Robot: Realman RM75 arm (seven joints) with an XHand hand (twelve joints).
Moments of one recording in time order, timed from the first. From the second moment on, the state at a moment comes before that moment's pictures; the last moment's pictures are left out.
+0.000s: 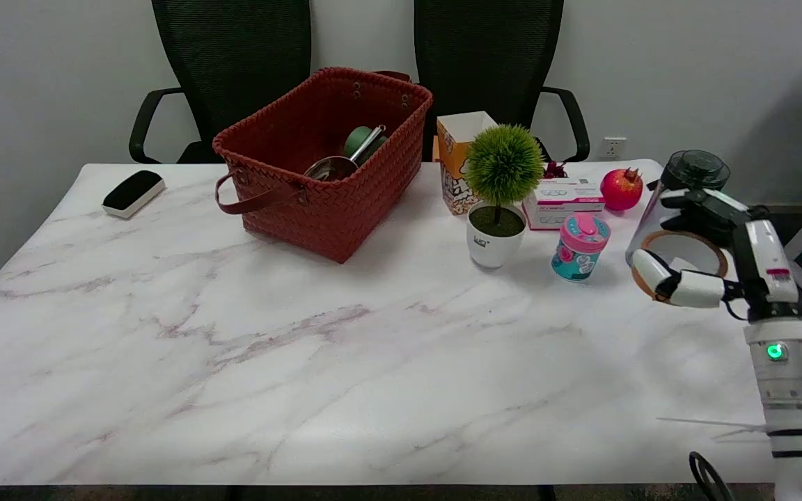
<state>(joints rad) -0.24 -1.53 -0.65 1.31 2.75 -1.01 -1.64</state>
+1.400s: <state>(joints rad) 0.07 -1.18 -1.41 1.71 2.71 -0.30 -1.95</state>
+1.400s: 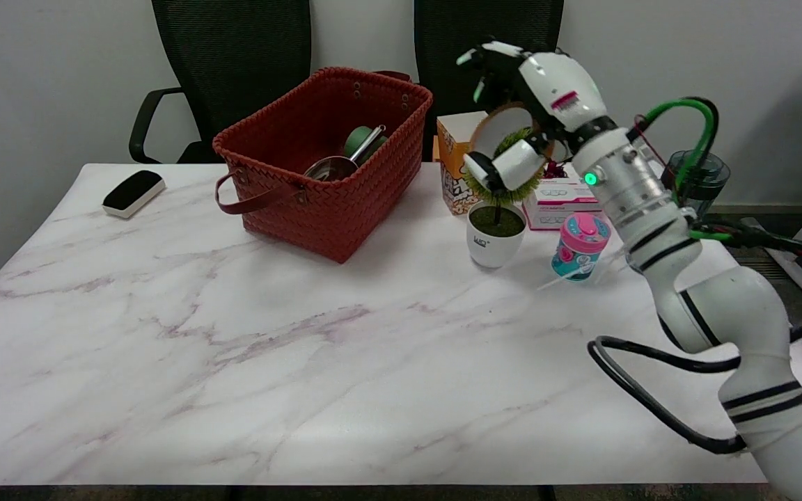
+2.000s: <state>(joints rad) 0.41 -1.12 -1.73 1.73 2.65 -0.08 -1.96</state>
